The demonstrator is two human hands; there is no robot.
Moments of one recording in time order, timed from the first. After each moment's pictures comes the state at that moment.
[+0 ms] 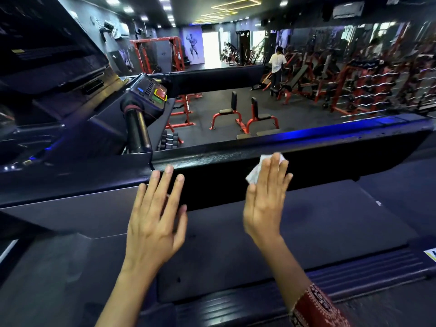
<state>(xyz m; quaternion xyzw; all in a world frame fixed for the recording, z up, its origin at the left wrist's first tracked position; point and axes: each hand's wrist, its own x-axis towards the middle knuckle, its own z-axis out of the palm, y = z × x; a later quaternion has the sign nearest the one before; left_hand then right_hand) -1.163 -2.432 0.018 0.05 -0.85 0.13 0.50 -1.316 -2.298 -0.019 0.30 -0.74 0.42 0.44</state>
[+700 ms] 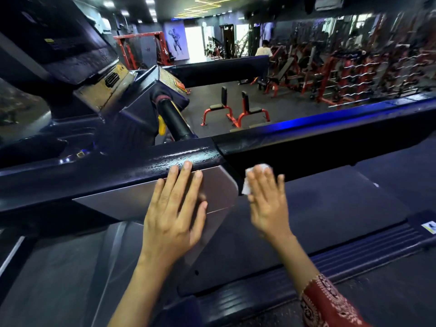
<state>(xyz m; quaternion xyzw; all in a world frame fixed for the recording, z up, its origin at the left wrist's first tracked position) -1.114 -2.504 0.014 -0.02 -0.84 0.13 0.53 -1.258 -2.355 -0.049 0.40 -0.72 0.34 0.45</state>
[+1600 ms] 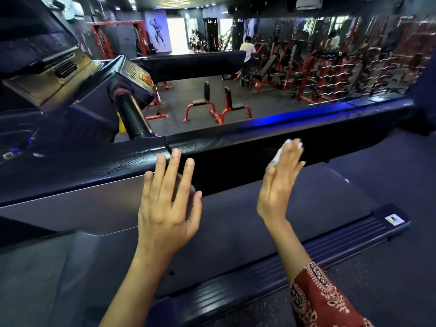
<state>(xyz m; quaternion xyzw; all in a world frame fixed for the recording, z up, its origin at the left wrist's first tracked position) -1.166 -2.454 0.011 0.01 -0.83 0.10 0.56 -1.313 -2.303 -0.031 0.21 -0.74 0.50 0.39</state>
